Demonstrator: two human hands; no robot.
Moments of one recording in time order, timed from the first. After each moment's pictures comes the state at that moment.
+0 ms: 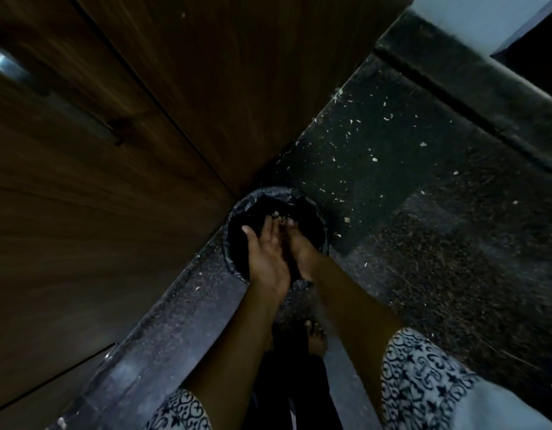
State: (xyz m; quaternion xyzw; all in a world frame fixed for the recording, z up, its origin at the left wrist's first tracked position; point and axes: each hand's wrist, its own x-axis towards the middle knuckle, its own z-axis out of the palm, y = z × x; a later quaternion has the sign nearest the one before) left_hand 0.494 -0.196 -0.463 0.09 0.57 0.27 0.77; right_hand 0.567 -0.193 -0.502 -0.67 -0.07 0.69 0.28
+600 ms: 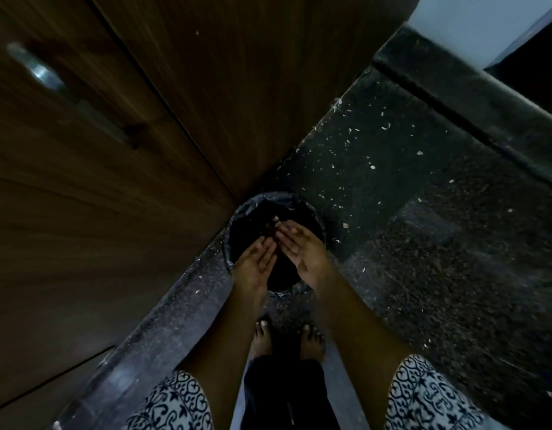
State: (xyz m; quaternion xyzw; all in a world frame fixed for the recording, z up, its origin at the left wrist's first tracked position) left_hand 0.462 -0.192 -0.479 0.04 0.60 0.28 0.75; right_hand 0.574 -0.210 -0.483 -0.57 0.10 0.65 0.50
